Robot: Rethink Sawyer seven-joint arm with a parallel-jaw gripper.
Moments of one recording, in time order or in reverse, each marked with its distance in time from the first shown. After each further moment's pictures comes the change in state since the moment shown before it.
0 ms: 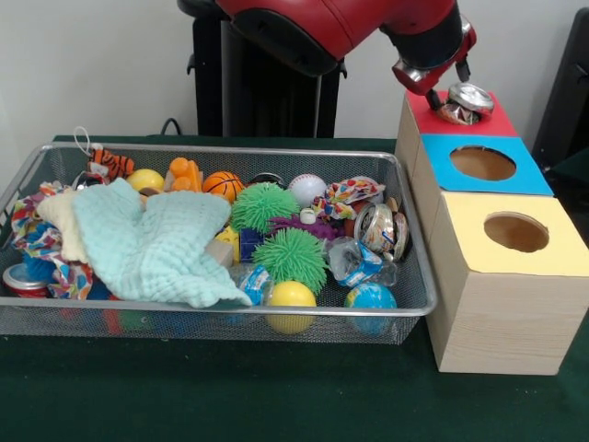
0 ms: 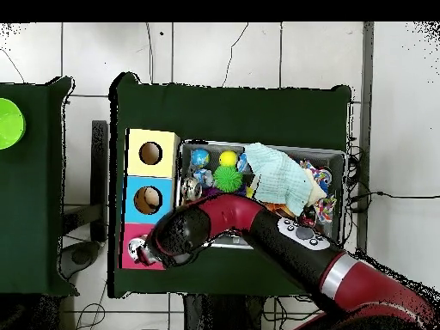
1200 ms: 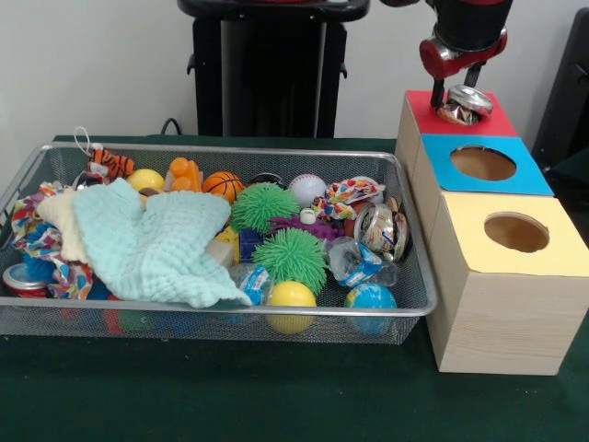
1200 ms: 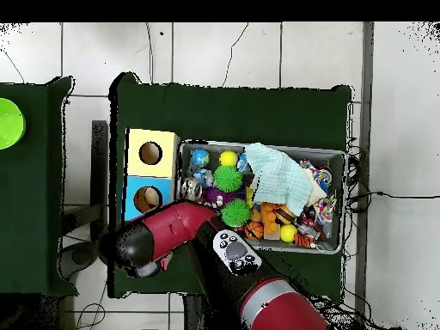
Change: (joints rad) arm 0.396 -0.266 -0.340 -0.031 0.083 -0.046 0.165
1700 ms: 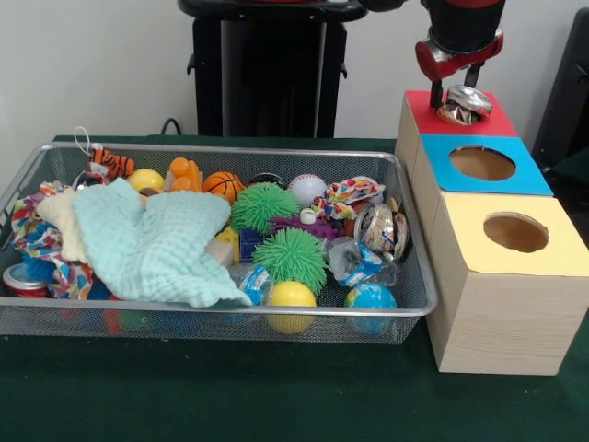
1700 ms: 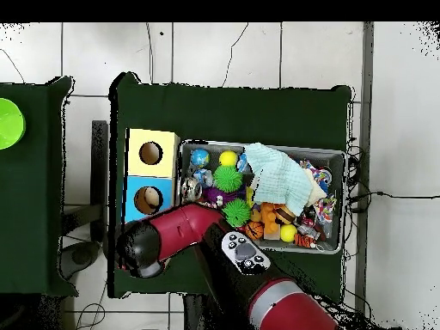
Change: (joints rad) arm -0.024 0.008 -0.002 0.023 0.035 -0.037 0.000
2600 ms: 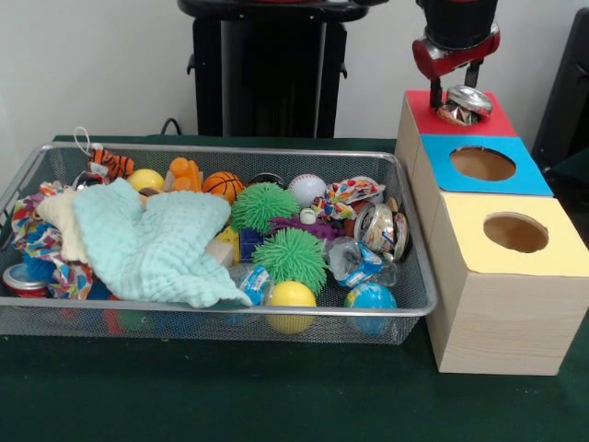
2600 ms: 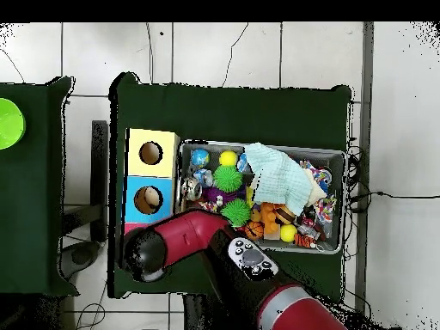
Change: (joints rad) arm -0.041 -0.015 0.024 0.060 0.002 -0.099 0.000
